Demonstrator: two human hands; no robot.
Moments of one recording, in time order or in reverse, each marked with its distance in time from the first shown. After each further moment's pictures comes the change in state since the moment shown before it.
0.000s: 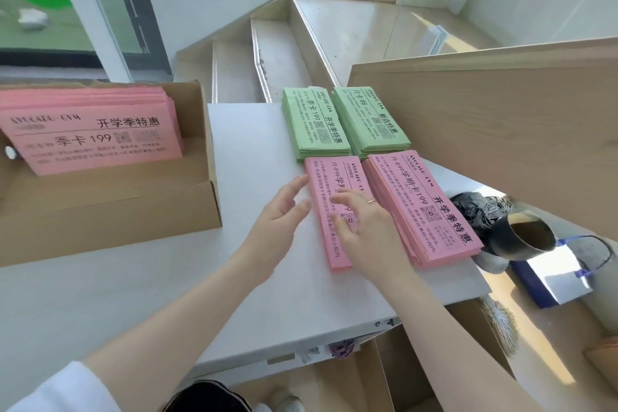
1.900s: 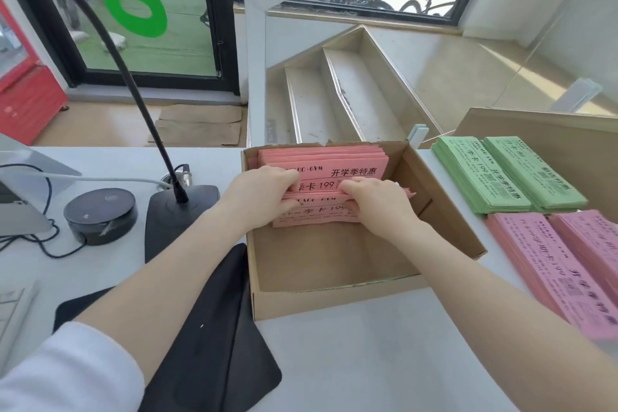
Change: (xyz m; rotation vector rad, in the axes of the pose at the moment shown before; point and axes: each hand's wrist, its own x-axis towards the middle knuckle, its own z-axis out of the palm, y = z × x) left_hand 0.015 0.084 -0.393 1.459 0.019 0.327; right_hand 0.152 -0.232 0.210 -0.669 -0.196 -0.344
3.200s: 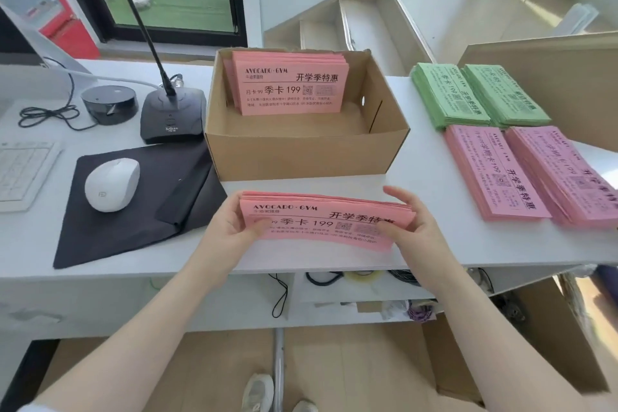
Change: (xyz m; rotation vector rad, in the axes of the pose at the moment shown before) left_hand -0.205 0.155 0.083 -1.326 0.247 -0.391; right_hand -0.272 0.029 0.015 1.579 -0.017 0.458
